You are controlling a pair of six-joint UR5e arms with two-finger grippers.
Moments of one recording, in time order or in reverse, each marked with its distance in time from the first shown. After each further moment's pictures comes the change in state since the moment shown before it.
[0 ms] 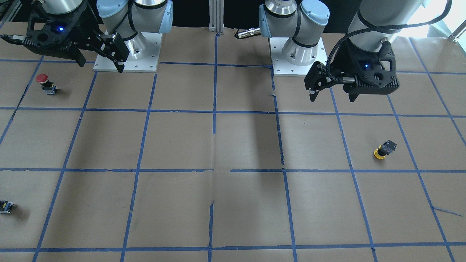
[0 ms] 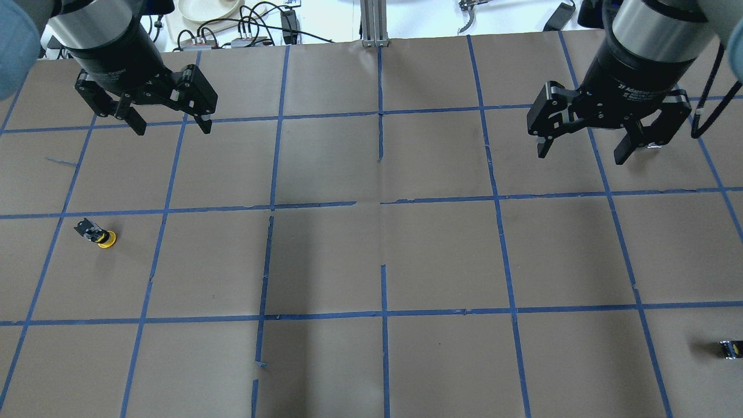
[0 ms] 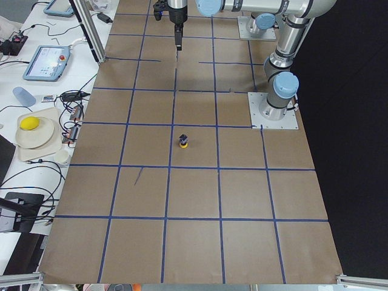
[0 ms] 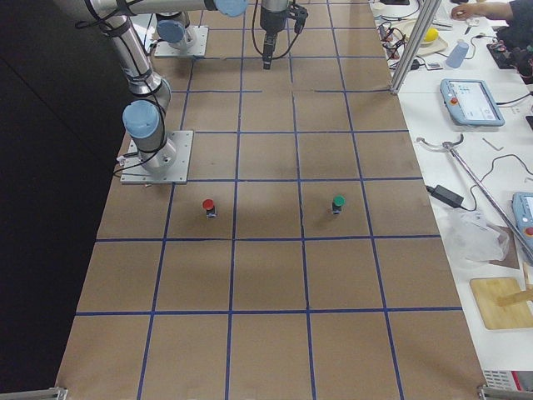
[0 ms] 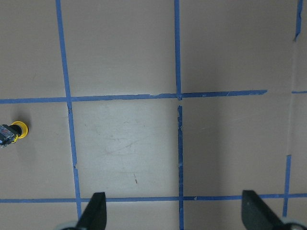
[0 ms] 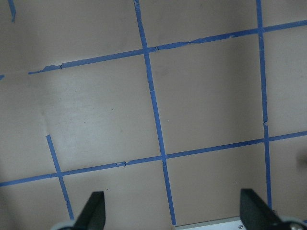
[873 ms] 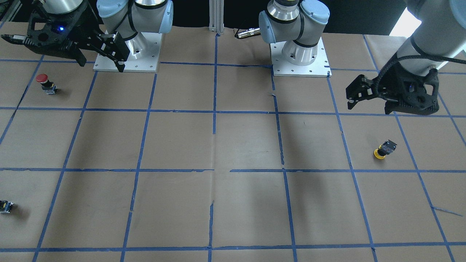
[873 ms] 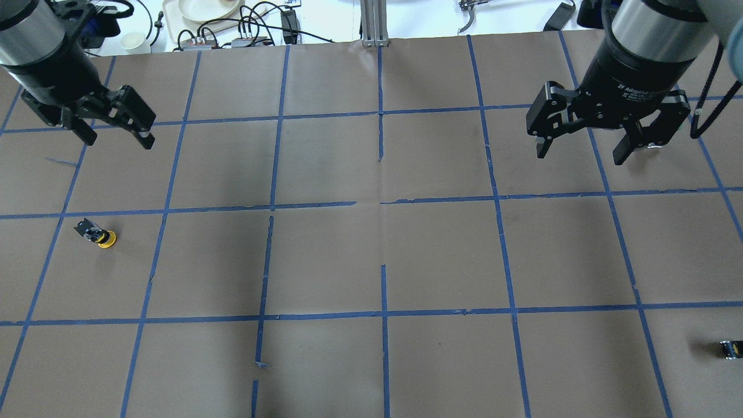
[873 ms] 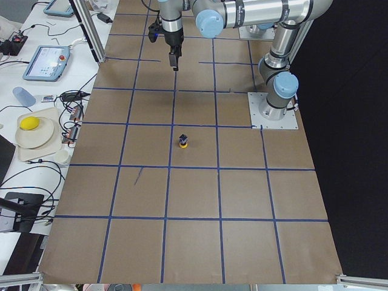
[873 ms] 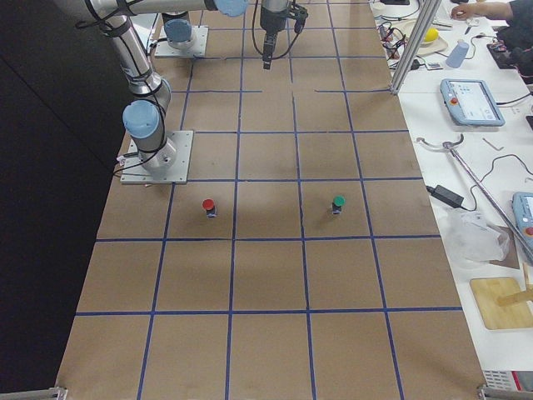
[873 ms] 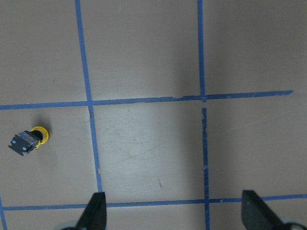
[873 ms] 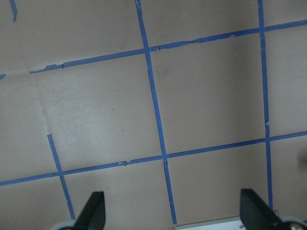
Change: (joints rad) left arm 0.249 -0.022 -0.079 0.015 0.004 0.418; right arm 0.000 0.000 0.000 0.000 0.004 -0.001
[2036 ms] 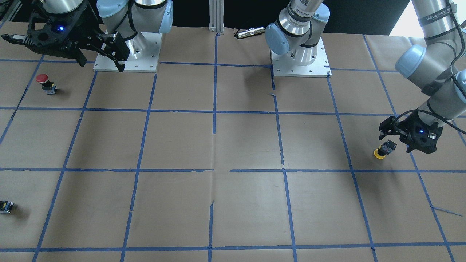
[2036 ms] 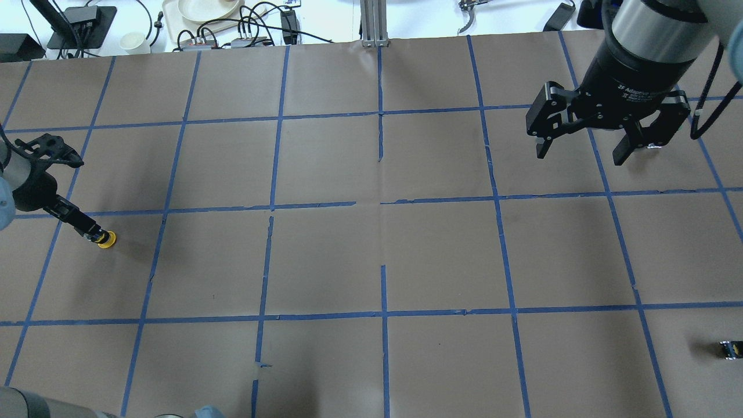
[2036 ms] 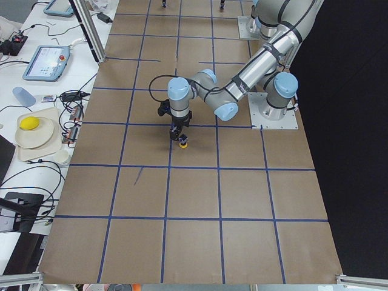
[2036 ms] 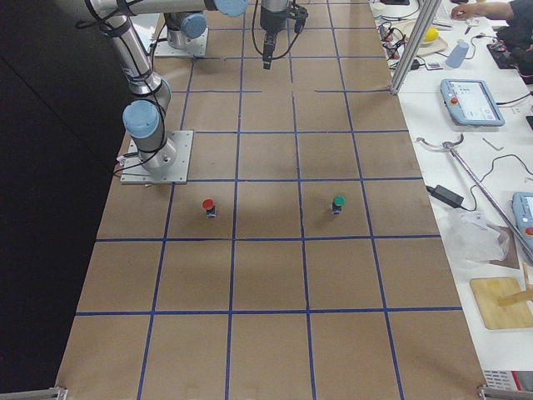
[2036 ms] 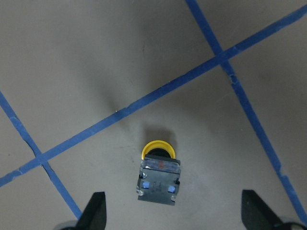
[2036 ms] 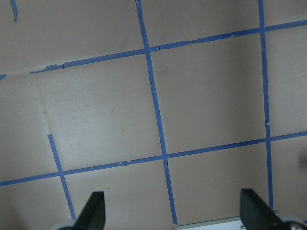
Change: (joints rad) left arm 0.349 -0.202 -0.367 0.656 0.002 0.730; right arm 0.000 0.000 0.000 0.000 0.001 0.000
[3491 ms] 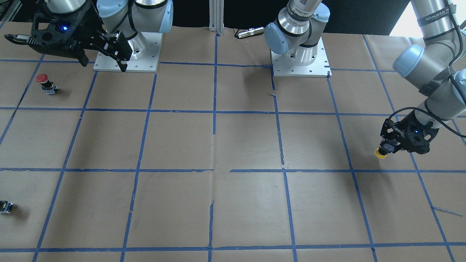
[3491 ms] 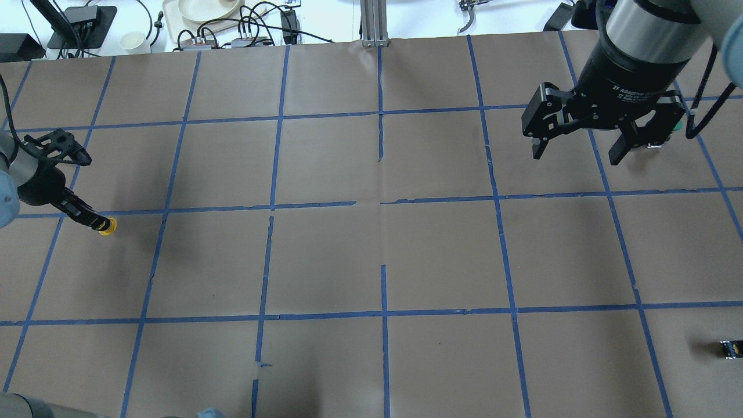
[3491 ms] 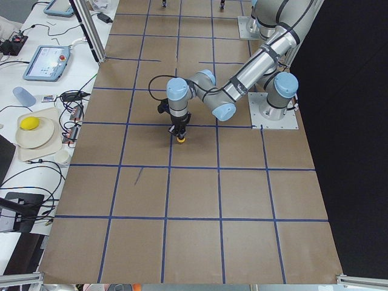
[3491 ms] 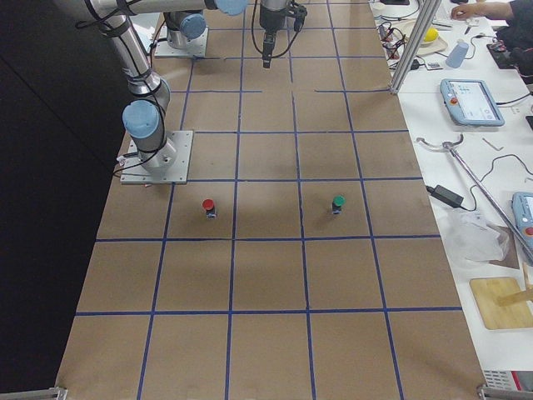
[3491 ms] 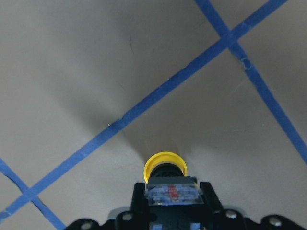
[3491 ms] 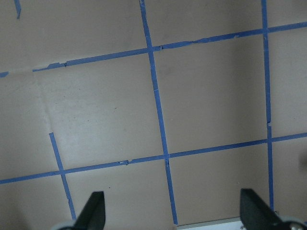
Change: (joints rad) left arm -0.045 0.045 0.018 -0.078 -0.052 0.065; right arm 0.013 0.000 0.000 -0.002 -0.001 0.000
